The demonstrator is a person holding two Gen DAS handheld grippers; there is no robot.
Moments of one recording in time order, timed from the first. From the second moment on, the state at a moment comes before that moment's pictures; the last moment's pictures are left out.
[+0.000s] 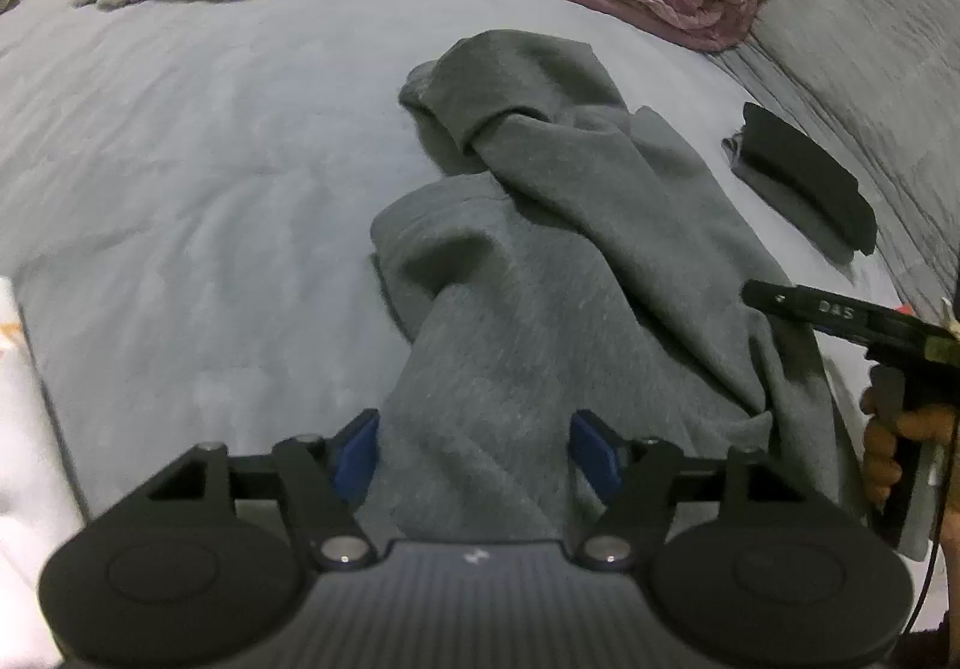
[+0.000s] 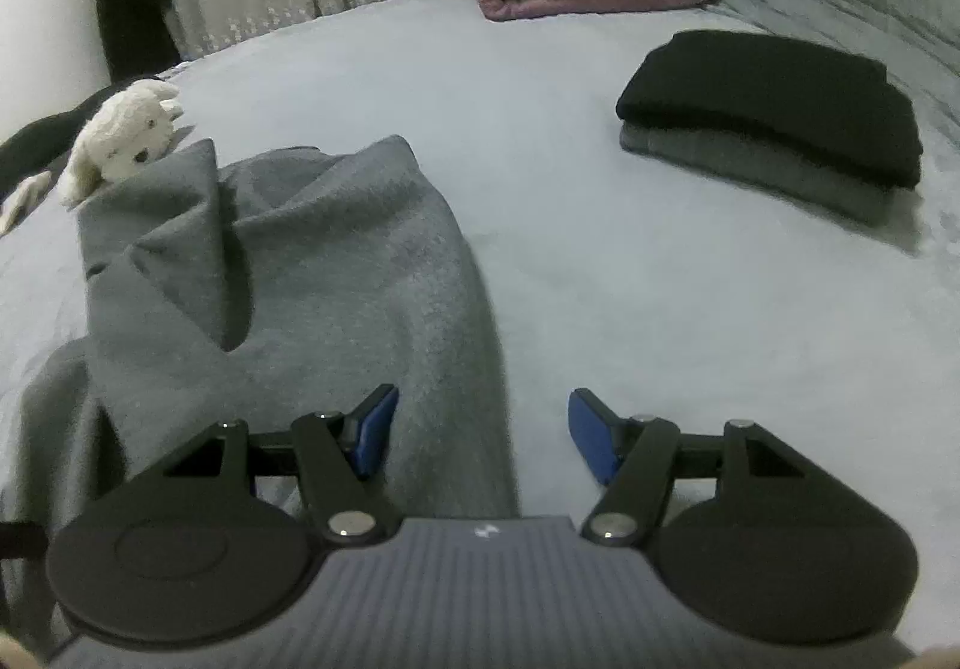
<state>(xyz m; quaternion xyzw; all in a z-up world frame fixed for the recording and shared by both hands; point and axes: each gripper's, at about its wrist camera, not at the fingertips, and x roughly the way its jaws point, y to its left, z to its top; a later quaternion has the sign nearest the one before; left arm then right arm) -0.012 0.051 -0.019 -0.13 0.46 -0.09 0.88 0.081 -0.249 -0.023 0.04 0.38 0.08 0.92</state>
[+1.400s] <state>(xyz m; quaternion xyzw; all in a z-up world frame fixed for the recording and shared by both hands) -0.020 0.048 -0.016 -0.08 0.46 -0.04 0.88 0.004 -0.321 0.035 -0.02 0.28 -0.03 0.96</state>
